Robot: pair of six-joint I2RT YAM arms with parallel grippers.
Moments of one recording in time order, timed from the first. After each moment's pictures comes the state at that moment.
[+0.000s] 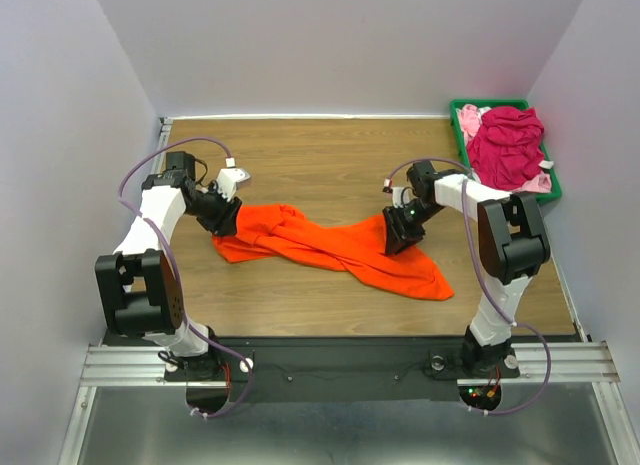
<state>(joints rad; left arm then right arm) 0.07 1.51 1.15 -0.89 0.54 0.79 0.26 1.90 1.25 -0.83 -0.56 -0.10</state>
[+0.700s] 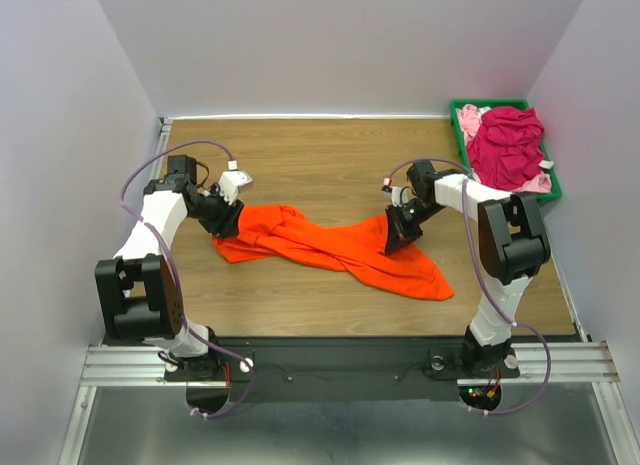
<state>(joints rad) 0.07 1.49 1.12 -0.84 0.56 0.80 0.26 1.91 1.25 -0.83 -0.64 -0.07</state>
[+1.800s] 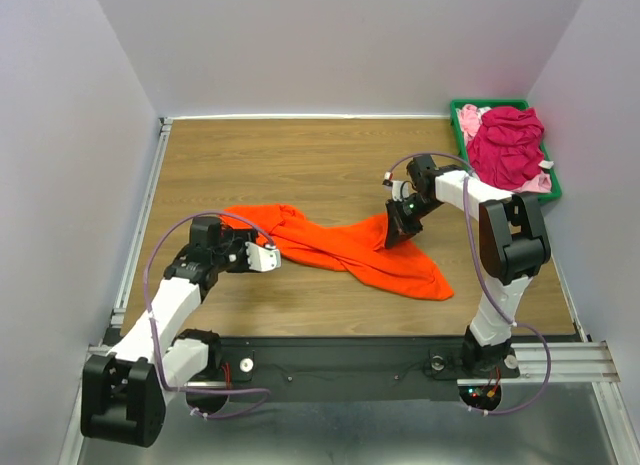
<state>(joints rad) -0.17 0.92 0.46 -0.28 0.40 1.29 0.25 1.90 1.30 -0.83 -0.61 -0.04</state>
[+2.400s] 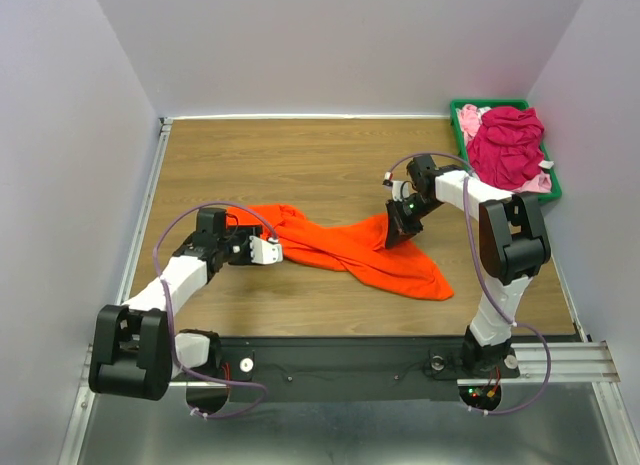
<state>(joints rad) -0.15 1.17 0.51 -0.18 0.47 1.37 0.25 1.90 1.30 -0.83 -0.60 -0.04</state>
